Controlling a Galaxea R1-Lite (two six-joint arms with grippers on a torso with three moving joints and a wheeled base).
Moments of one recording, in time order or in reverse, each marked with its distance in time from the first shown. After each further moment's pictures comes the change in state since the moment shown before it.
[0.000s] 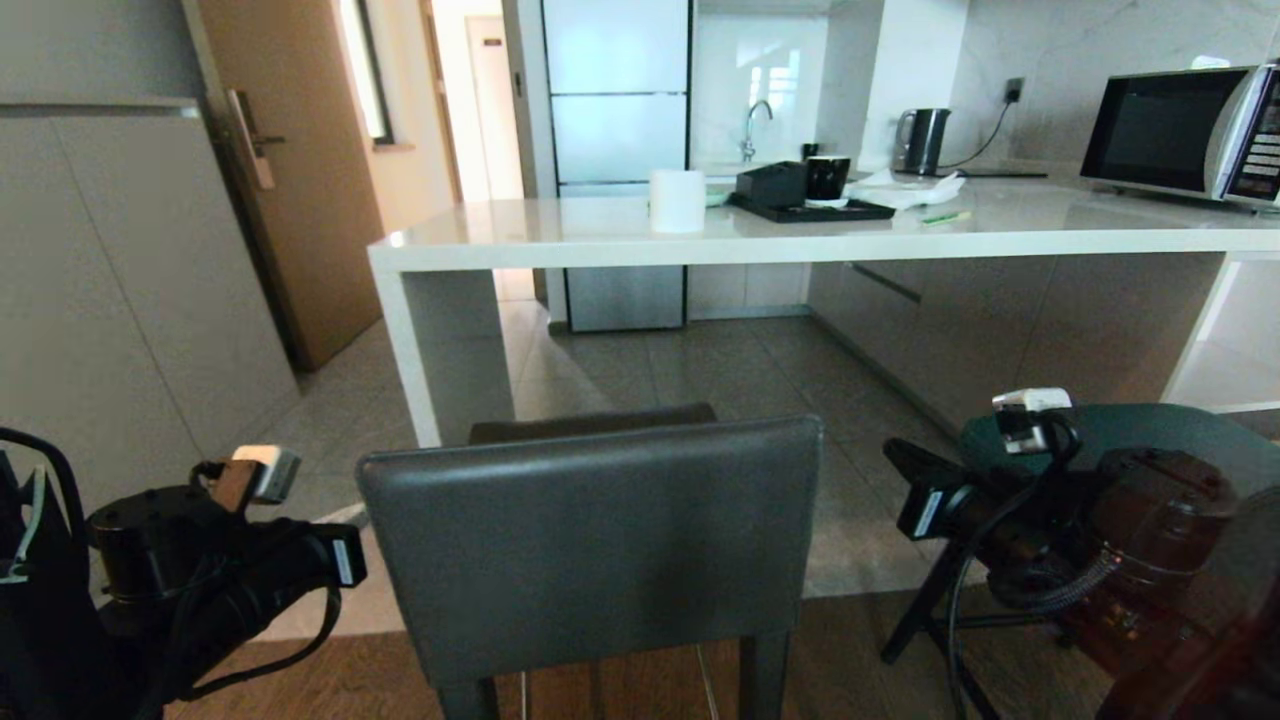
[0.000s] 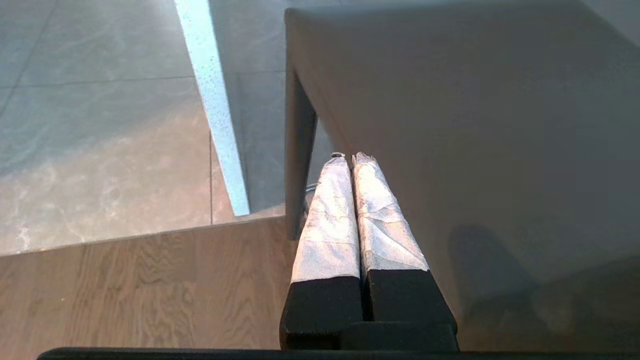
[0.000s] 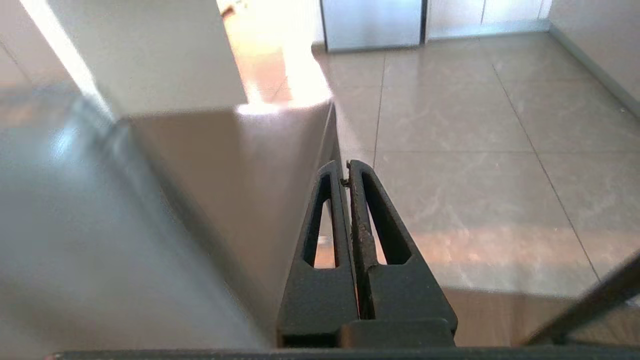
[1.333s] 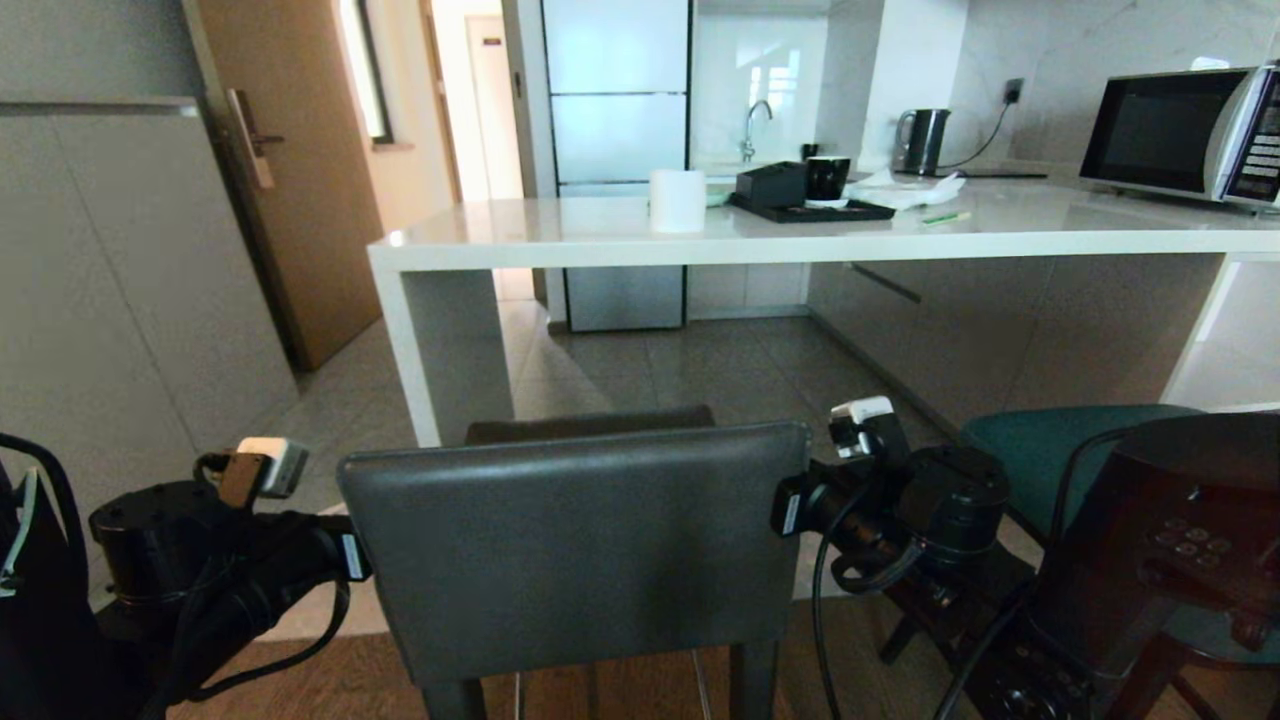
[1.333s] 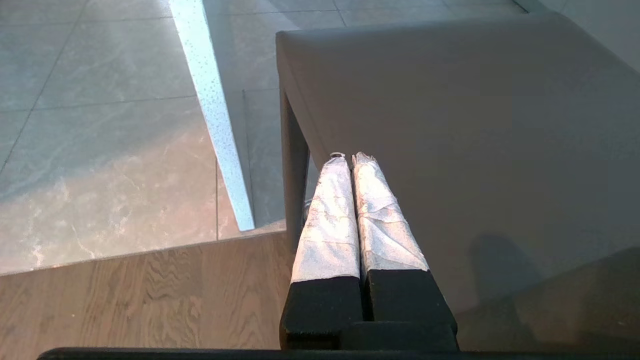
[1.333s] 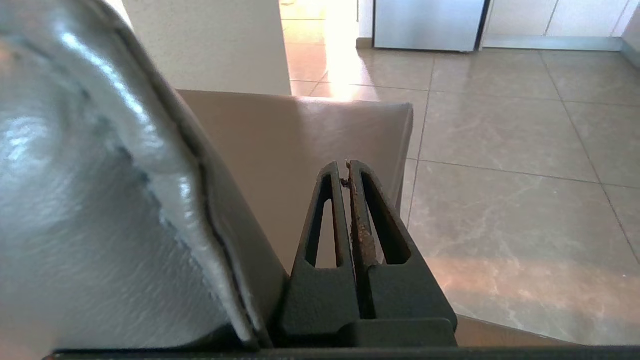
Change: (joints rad) left arm -0.090 -0.049 0.017 -0.002 0.045 -0.003; right arm 0.191 0.269 -0.262 -0.001 -0.031 -0.045
